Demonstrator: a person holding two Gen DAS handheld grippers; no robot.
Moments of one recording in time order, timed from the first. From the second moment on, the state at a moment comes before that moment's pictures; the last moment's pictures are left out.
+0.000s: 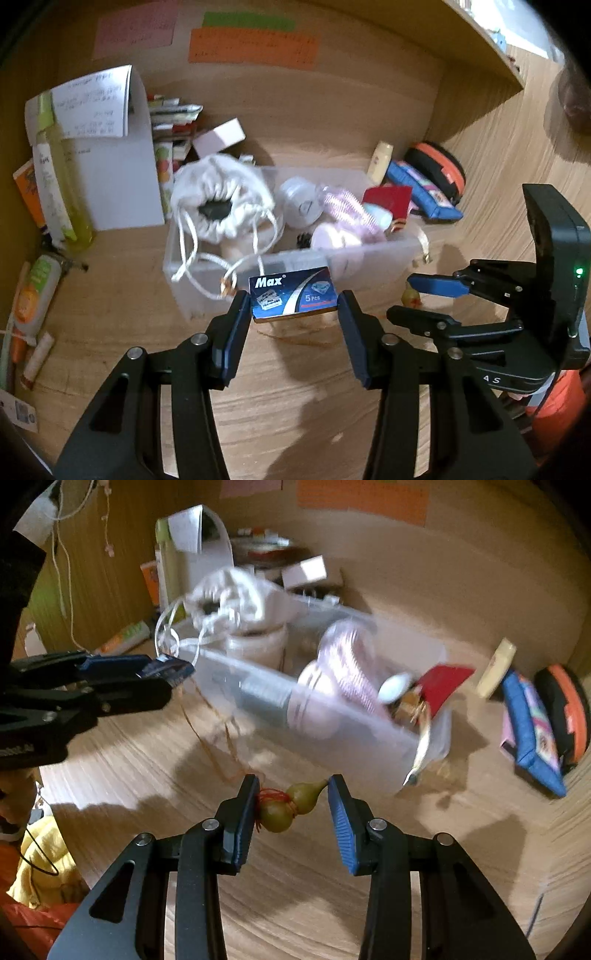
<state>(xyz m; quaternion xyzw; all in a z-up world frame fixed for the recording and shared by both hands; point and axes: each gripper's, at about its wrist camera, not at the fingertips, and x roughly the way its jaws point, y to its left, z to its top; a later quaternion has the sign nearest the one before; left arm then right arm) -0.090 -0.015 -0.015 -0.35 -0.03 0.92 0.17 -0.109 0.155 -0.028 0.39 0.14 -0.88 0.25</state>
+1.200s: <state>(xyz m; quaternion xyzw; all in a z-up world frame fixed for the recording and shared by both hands) -0.163 0.027 -0.027 -0.37 0.01 0.91 0.17 -0.185 0.170 -0.015 0.36 0.13 -0.90 0.21</state>
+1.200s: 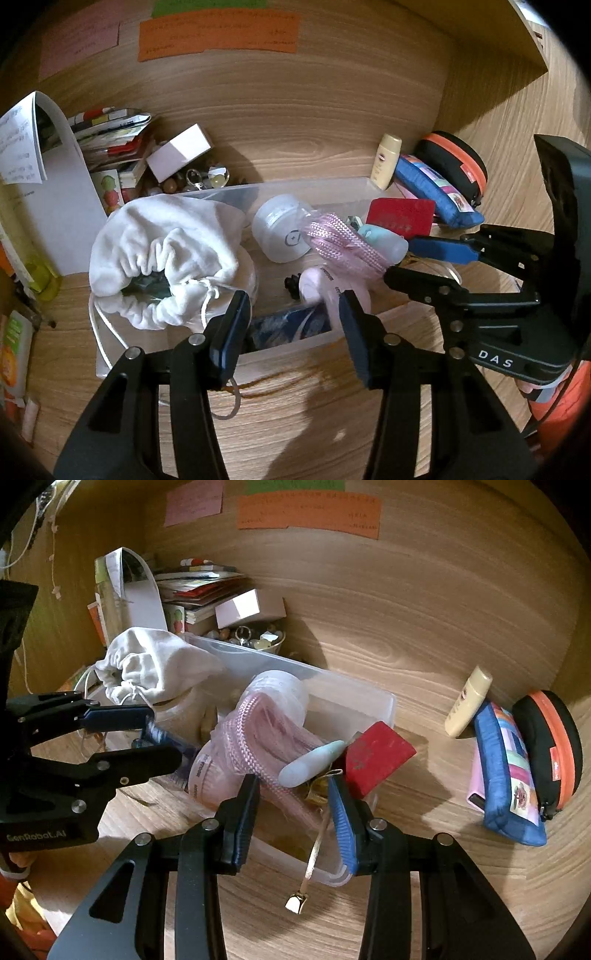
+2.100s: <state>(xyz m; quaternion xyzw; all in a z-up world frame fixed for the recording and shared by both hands) -0.106 0.005 0.009 -0.32 -0.01 0.93 0.15 -0.118 0.175 0.032 0.30 0.13 -0.93 0.19</state>
